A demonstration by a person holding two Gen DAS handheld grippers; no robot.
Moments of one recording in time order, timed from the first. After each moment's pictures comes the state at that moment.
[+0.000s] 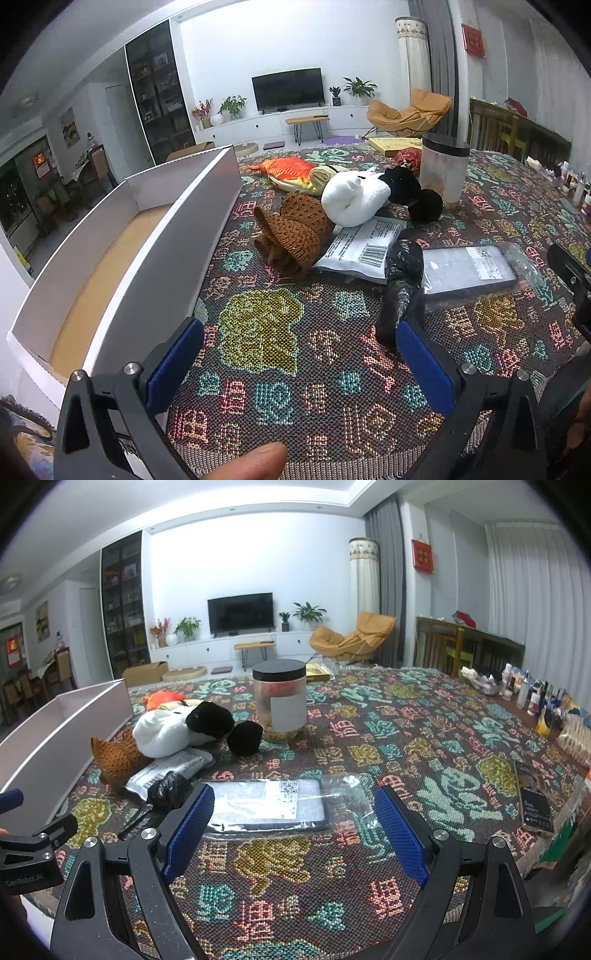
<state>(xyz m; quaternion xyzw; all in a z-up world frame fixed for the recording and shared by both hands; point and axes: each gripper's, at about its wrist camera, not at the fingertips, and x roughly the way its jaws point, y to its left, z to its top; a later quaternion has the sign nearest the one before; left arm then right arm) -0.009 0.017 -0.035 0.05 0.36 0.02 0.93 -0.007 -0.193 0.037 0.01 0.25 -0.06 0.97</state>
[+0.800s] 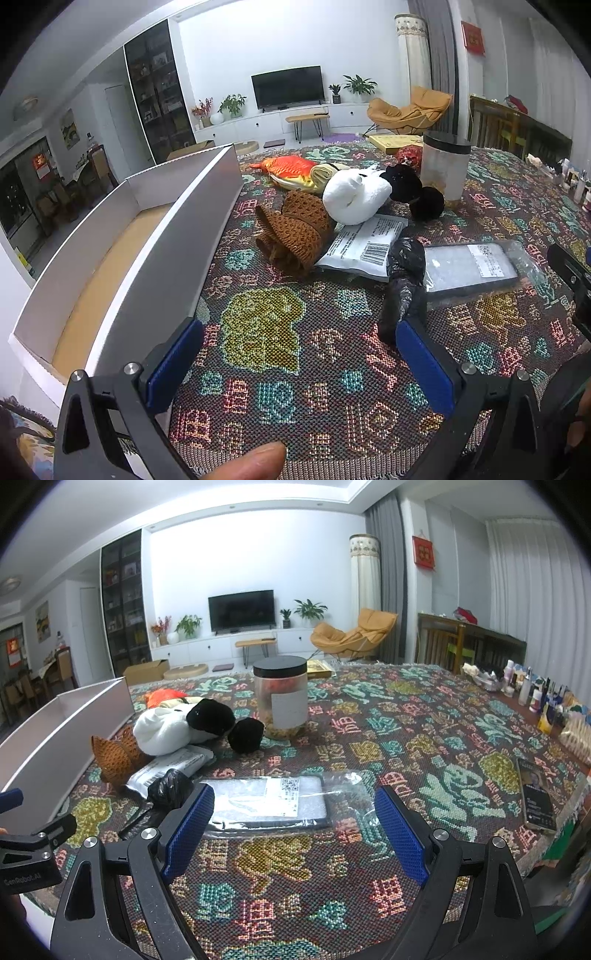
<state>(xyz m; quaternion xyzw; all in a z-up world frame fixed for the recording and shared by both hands) -0.009 0.016 -0.036 0.06 0.36 0.02 0.93 -0.005 -0.193 0.035 0.01 0.25 -0.05 0.97</state>
